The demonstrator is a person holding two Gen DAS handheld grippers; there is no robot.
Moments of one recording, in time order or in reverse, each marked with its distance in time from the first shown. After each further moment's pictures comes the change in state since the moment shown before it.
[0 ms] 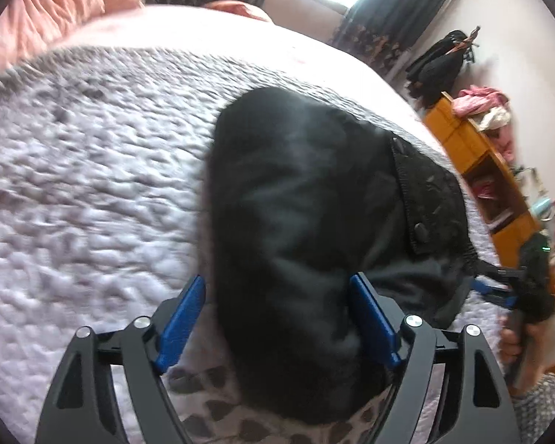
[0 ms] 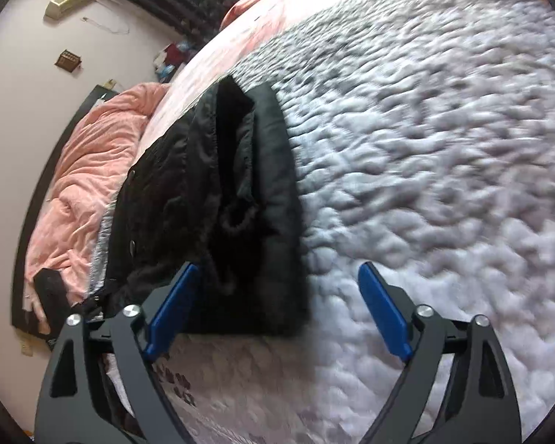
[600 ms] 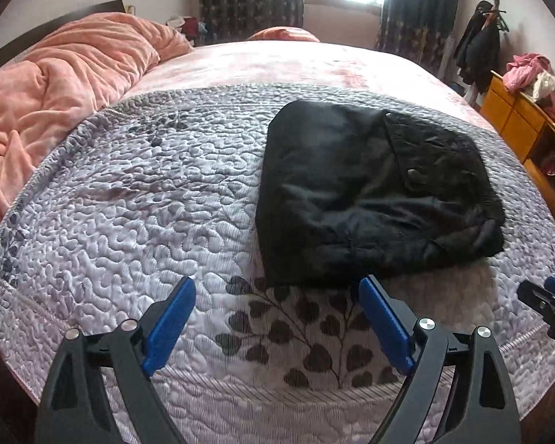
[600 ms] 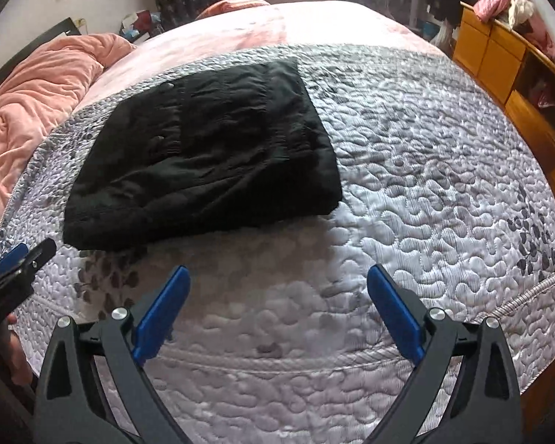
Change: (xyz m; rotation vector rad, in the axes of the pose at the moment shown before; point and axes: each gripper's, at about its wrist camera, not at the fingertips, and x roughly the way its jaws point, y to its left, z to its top) left arm -0.077 -0.056 -0.064 0.083 -0.079 0.355; right arm -0.037 0.127 -0.111 -0.250 -0.071 -0.469
